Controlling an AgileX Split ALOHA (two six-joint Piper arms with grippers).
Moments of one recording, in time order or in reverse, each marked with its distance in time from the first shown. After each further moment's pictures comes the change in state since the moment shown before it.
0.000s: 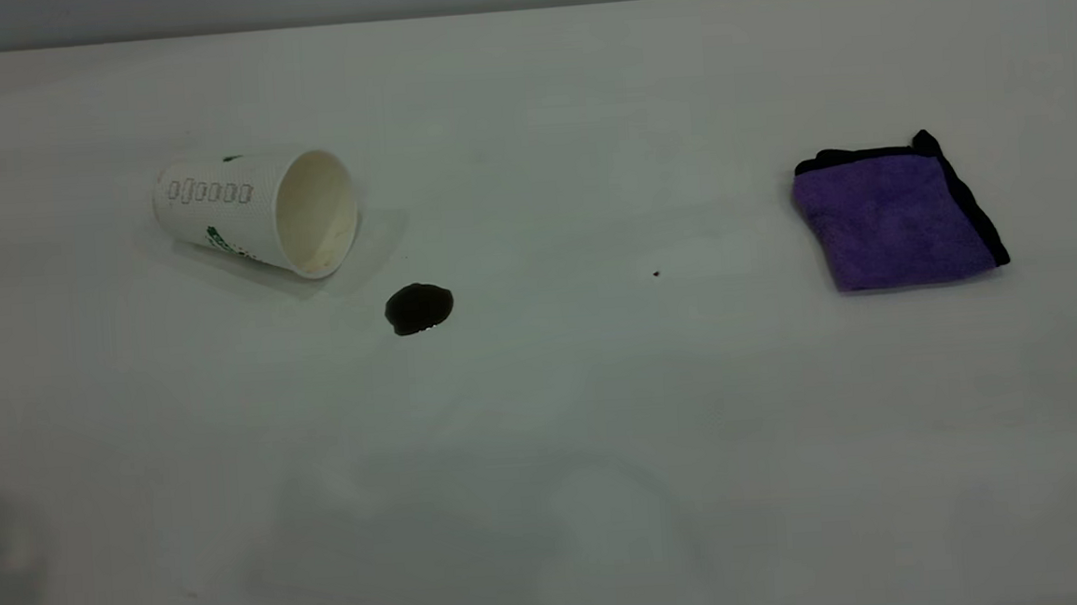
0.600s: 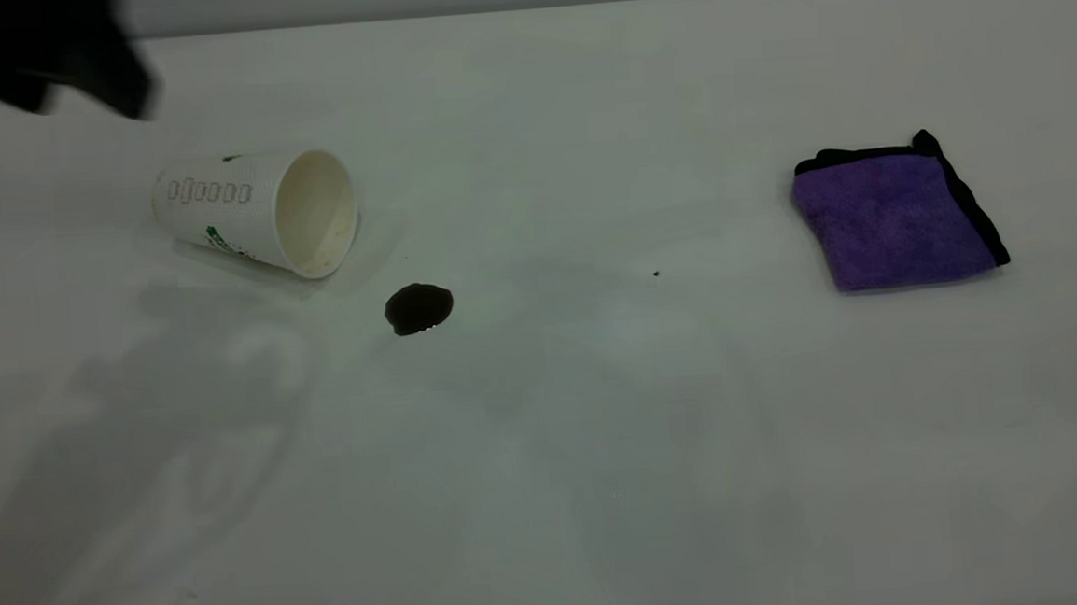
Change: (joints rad) left arm -0.386 0.736 -0.268 -0.003 -0.239 -0.005; right arm 0.000 -0.002 0.000 0.000 0.000 0.000
